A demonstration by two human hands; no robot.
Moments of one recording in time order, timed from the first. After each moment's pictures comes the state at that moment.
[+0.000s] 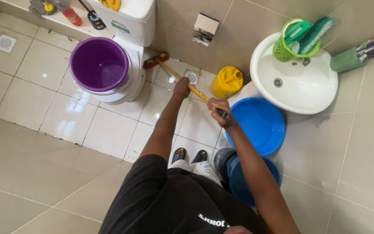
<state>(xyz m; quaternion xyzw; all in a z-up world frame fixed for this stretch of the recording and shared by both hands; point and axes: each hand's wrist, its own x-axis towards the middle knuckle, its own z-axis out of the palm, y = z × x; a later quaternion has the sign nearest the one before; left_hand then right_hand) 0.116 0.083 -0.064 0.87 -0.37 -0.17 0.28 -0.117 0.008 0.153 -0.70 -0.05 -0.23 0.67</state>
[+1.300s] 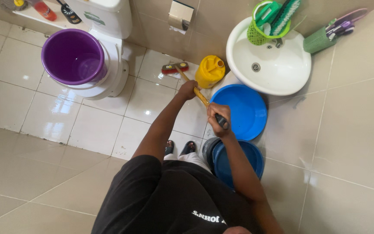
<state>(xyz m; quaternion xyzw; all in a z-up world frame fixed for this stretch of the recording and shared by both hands) -0.008 0.031 -0.051 0.75 -0.54 -0.19 0.34 -0.228 0.035 0.239 -0.71 0.12 -0.28 0.64</state>
